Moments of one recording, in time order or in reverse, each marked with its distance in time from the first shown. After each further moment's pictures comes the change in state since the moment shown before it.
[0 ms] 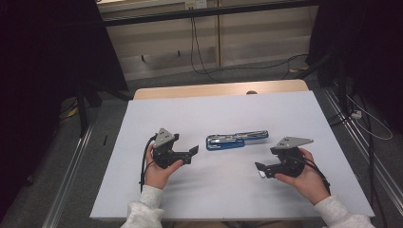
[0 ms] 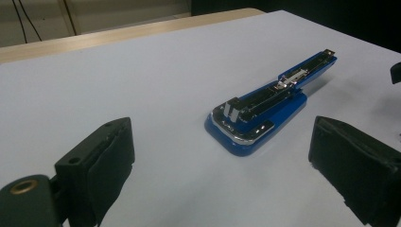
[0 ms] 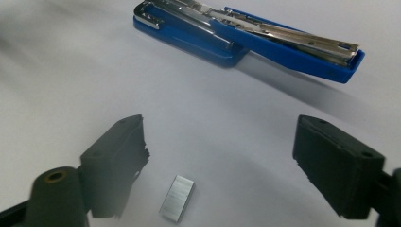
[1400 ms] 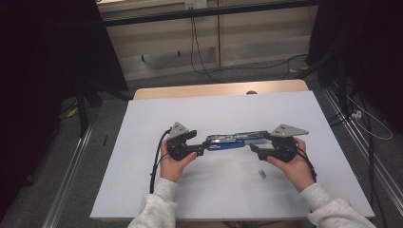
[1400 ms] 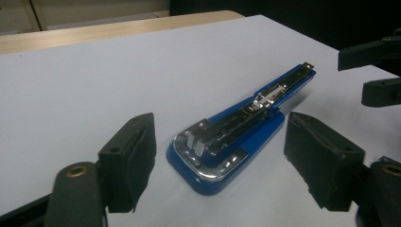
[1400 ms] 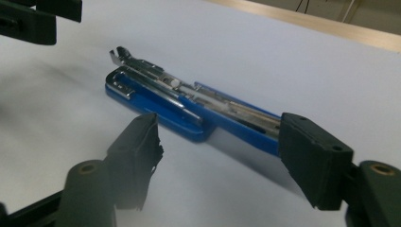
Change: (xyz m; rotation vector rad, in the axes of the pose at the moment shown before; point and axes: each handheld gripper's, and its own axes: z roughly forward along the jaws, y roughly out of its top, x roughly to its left) left arm -0.013 0.013 0.037 0.005 -0.086 -0.041; right arm -0.011 0.026 0.022 -0.171 -0.068 -0.005
